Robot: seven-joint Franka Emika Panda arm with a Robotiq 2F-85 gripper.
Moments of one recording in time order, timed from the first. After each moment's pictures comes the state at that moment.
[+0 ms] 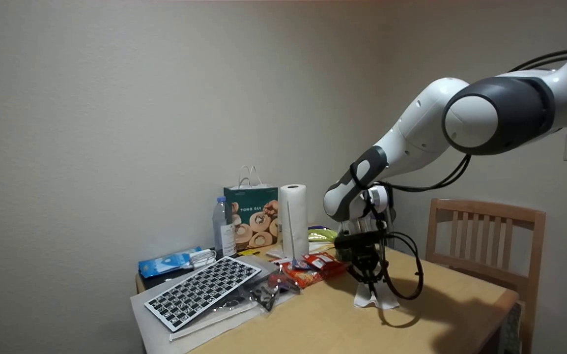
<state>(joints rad) -0.06 0.87 -0.20 -1.45 0.15 1.95 0.73</state>
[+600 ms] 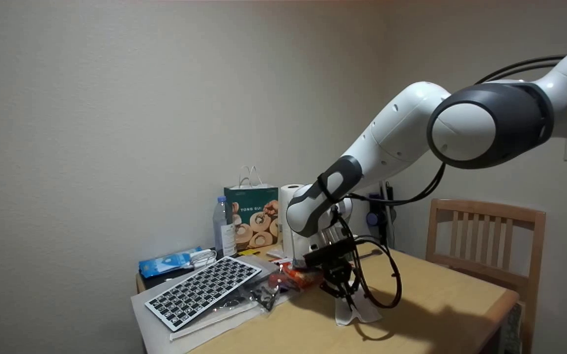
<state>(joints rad) 0.11 0.92 -0.16 -1.36 0.02 1.81 0.73</state>
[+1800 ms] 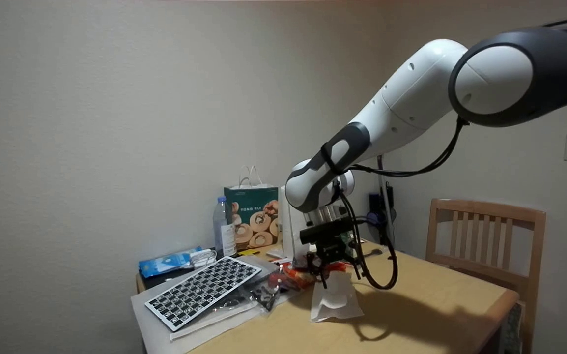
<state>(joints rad) 0.13 0.74 -0.16 -1.50 0.02 1.89 0.75</state>
